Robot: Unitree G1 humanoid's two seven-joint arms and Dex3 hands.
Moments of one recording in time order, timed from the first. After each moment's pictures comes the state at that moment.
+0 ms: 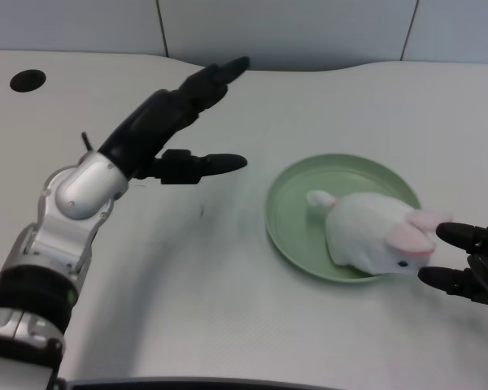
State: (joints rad) left arm -0.73 0.20 -0.11 0.84 0.07 -0.52 -0.35; right arm -0.08 -0.21 -0.23 0.37 0.38 -0.10 0.59
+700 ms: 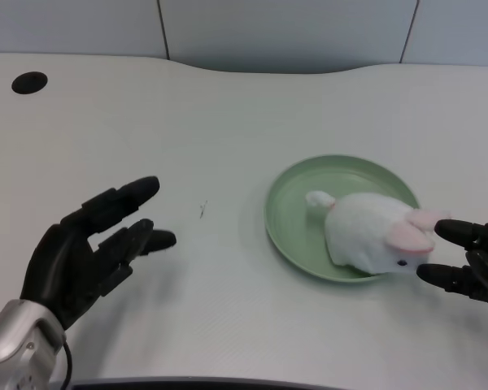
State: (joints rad) left arm -0.14 0.14 0.12 0.22 -0.38 0.11 -0.38; right arm -0.09 -0.21 -0.23 0.38 0.38 -0.07 0.58
